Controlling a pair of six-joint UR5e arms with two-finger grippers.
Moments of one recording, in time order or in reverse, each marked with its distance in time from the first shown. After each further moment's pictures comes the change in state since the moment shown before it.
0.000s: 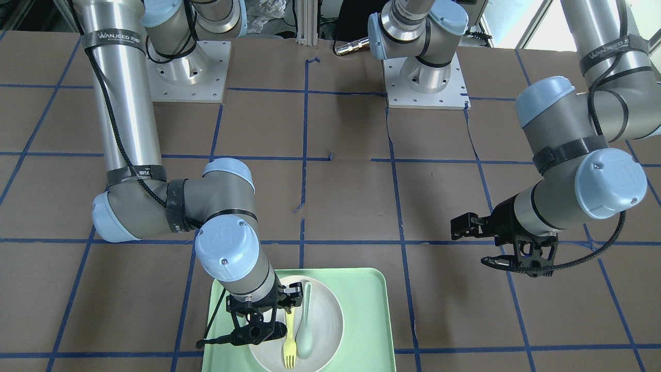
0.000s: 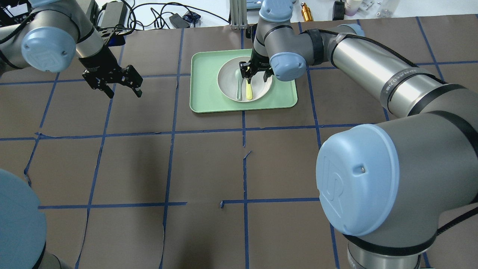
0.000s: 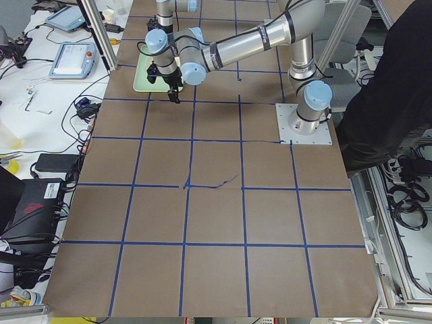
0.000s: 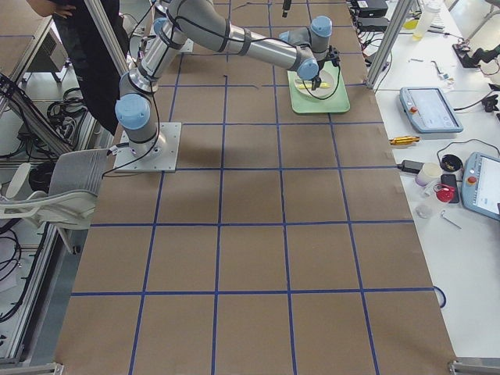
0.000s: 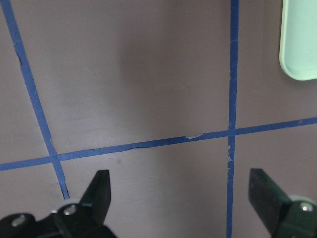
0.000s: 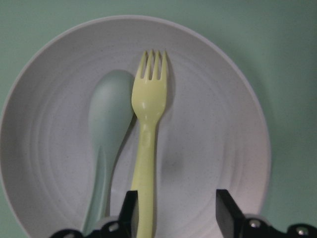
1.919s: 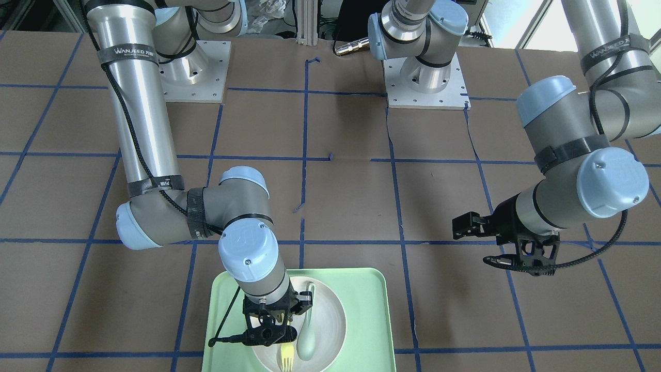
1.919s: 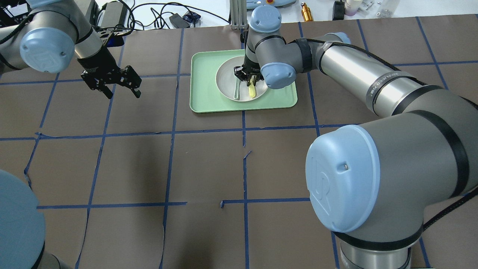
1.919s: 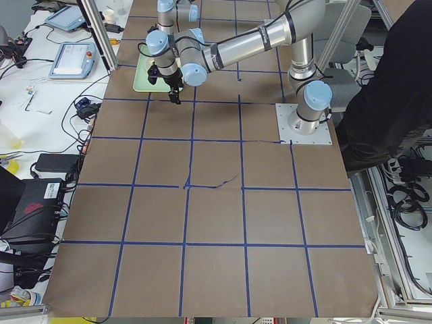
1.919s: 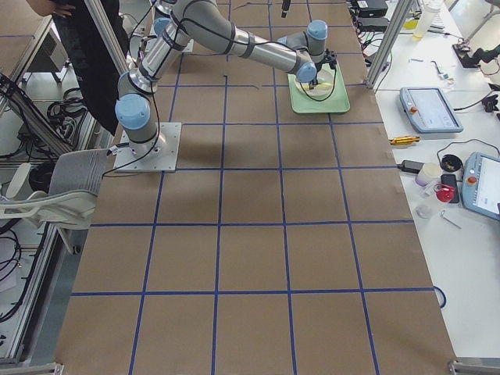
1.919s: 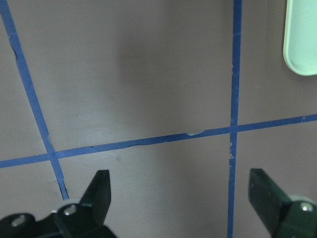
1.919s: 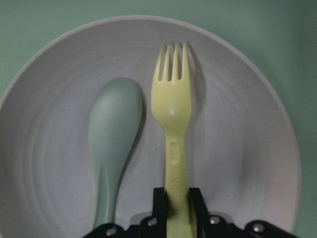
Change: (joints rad) left arm 0.006 0.005 -0.003 0.000 0.003 0.002; right arm 0.028 0.036 -0.003 -0.073 -0.036 0.102
